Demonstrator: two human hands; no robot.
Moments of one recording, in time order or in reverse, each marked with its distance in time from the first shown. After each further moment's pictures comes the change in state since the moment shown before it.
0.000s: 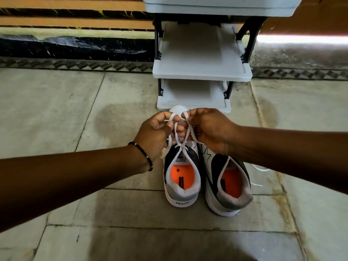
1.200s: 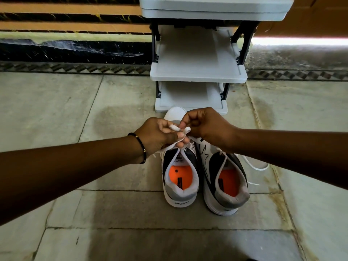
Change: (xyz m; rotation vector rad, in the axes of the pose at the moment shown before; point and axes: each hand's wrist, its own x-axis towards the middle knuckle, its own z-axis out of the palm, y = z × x) left_hand 0.008 0.009 -0.007 0.192 -0.230 -0.146; right_hand -0.001 0.004 -0.018 -0.534 -0.122 -0.312
